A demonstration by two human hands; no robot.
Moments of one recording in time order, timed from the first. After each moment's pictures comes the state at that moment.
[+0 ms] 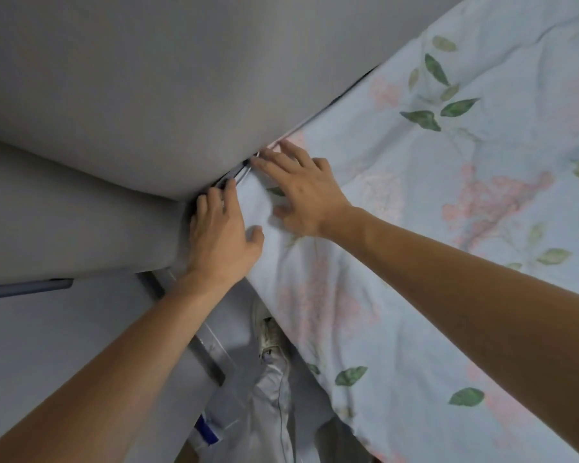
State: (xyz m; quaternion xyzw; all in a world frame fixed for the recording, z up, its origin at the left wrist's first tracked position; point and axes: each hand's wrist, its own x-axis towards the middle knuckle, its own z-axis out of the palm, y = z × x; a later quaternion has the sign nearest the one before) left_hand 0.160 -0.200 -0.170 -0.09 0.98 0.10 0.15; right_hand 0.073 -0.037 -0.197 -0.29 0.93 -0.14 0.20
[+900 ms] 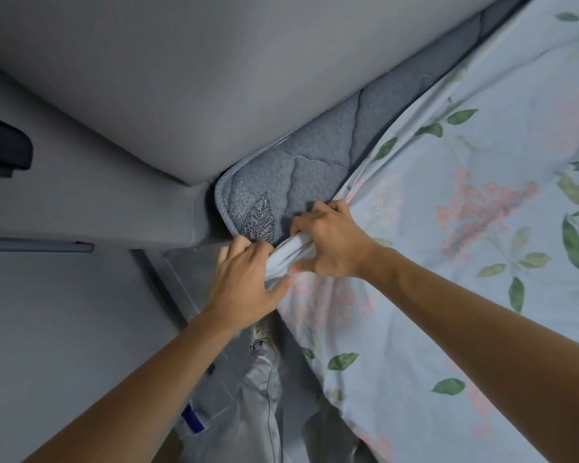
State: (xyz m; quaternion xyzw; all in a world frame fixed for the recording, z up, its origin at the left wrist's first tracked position) left_hand 0.250 -0.188 -0.186 0.01 0.97 0.21 0.13; right_hand 0.139 0.005 -0.190 -0.35 0.88 -0.17 0.27
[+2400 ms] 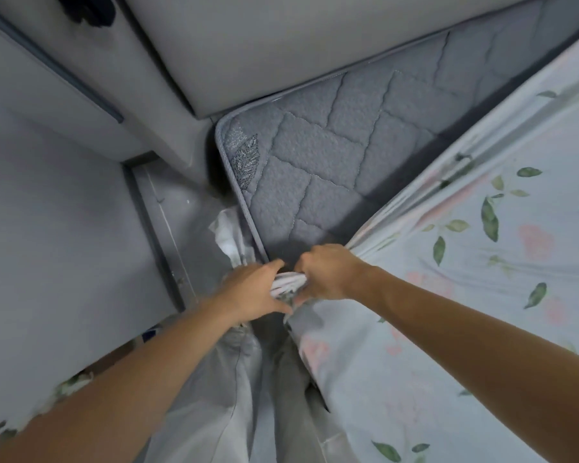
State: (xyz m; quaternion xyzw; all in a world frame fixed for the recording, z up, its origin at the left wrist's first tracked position) left_hand 0.380 -0.089 -0.119 -0.01 0.88 0.27 0.39; right_hand 0.280 0.085 -0.092 -0.41 0.81 -0.02 0.42
